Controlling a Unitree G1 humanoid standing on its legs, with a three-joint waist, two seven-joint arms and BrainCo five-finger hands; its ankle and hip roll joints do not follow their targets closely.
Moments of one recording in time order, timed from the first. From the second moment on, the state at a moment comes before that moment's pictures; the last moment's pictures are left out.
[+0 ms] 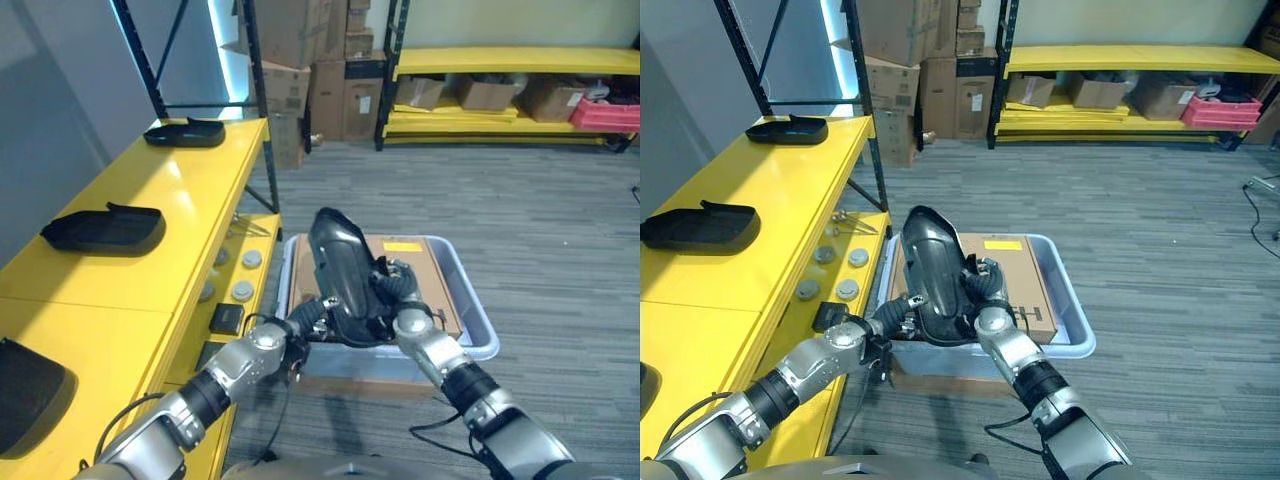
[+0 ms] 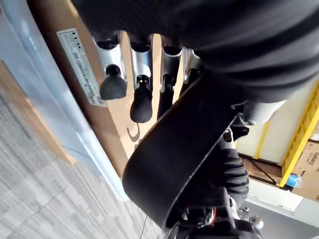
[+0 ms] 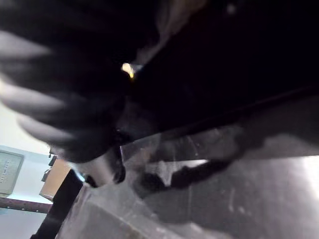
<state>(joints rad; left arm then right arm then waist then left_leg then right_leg) -0.36 0.26 -0.74 0.30 -0.67 0.29 0.04 -0.38 -0.36 0.49 0.44 0.32 0.17 -0.56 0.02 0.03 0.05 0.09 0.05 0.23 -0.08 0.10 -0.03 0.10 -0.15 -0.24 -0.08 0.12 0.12</state>
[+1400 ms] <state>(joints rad) -0.33 0.26 -0.47 0.17 -0.60 0.17 0.13 -0.09 -0.36 0.19 0.27 0.48 0.02 -0.55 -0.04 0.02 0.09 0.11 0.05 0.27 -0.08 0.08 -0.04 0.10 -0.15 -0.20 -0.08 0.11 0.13</state>
